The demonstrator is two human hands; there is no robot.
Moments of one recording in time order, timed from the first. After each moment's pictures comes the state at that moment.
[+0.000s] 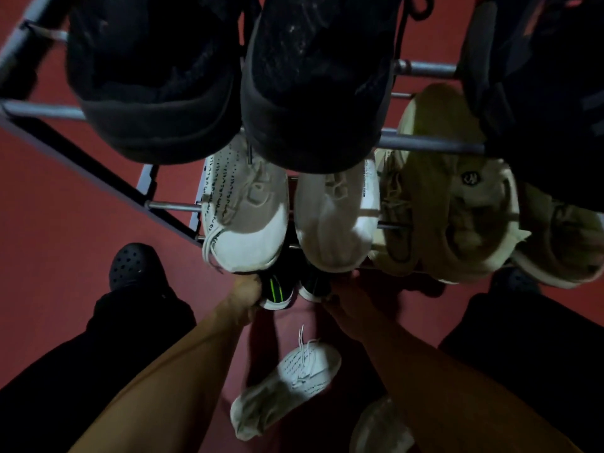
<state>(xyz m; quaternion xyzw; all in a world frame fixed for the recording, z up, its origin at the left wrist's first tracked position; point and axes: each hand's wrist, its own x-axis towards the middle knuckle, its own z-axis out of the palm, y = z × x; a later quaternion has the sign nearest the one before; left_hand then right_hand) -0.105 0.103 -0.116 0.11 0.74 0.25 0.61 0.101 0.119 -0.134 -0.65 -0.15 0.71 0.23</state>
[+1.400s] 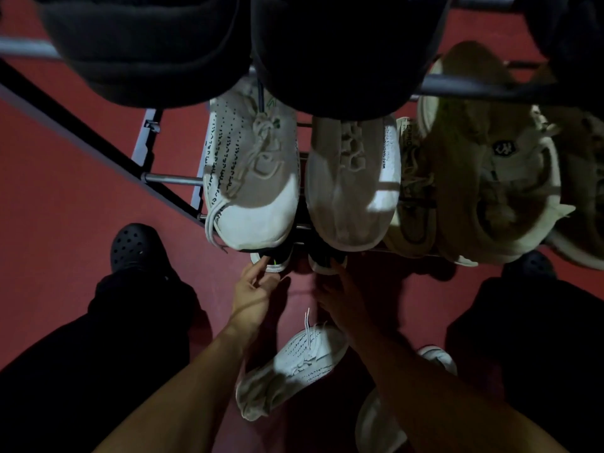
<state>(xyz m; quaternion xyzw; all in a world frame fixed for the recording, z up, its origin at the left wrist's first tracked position) -0.095 0.047 -0.142 0.21 0.70 0.42 0.53 0.087 0.072 -0.177 -0.60 -0.30 0.70 0.25</state>
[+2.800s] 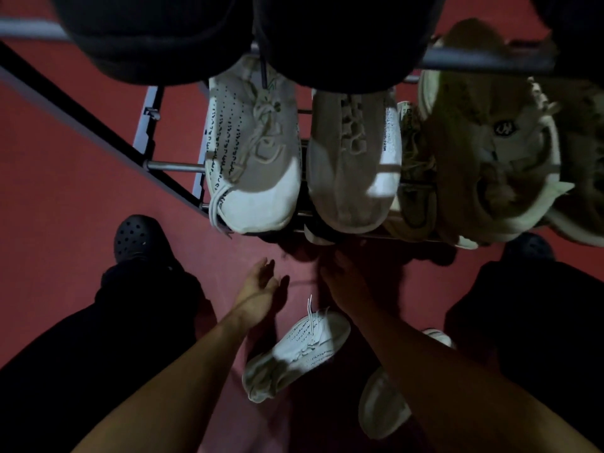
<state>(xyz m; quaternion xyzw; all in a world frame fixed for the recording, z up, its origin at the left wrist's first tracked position) -0.107 0.031 -0.158 0.26 0.74 0.24 0.58 0.086 0.082 -0.171 -0.69 -0.49 0.52 0.13</state>
